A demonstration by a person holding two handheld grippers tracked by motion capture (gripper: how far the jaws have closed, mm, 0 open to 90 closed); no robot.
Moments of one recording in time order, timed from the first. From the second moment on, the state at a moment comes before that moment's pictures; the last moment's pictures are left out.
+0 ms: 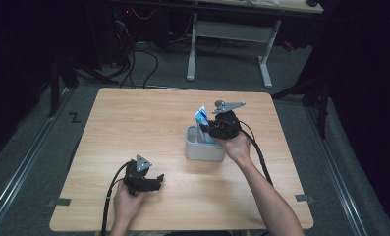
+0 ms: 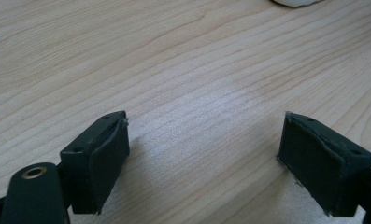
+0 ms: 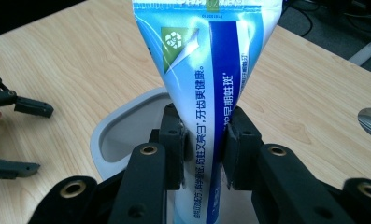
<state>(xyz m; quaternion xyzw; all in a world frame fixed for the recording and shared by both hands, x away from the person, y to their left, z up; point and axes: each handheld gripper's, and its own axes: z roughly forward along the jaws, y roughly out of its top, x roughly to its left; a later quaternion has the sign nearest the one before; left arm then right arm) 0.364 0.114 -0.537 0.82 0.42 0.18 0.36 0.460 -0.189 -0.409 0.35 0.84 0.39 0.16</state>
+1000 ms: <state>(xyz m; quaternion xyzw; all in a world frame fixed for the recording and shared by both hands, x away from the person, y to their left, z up) 0.364 0.114 -0.536 0.81 0.42 0.18 0.36 0.448 -0.208 -0.406 0.36 0.82 0.43 0.15</state>
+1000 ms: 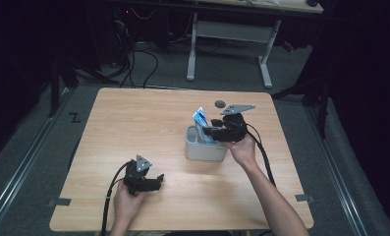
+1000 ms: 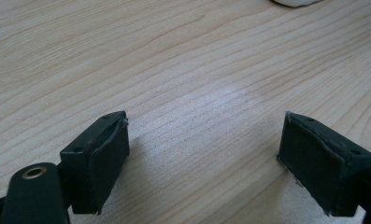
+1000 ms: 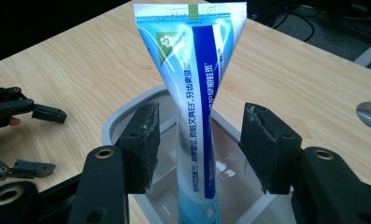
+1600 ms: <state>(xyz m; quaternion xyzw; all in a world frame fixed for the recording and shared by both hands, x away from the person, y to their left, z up) 0.364 0.114 -0.537 0.81 0.42 0.18 0.36 0.436 -0.235 -0.392 0.37 0.80 0.44 0.17</state>
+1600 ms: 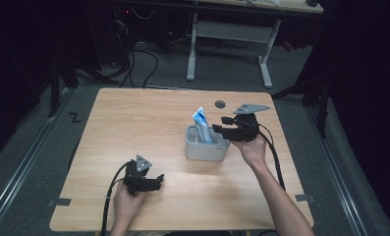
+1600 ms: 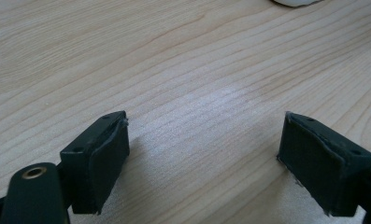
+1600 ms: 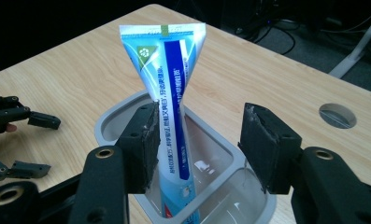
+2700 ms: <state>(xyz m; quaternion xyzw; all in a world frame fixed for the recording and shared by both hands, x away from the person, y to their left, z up) 0.364 0.114 -0.537 0.81 0.42 0.18 0.36 0.413 -0.283 -0.367 0.39 0.78 0.45 0.21</state>
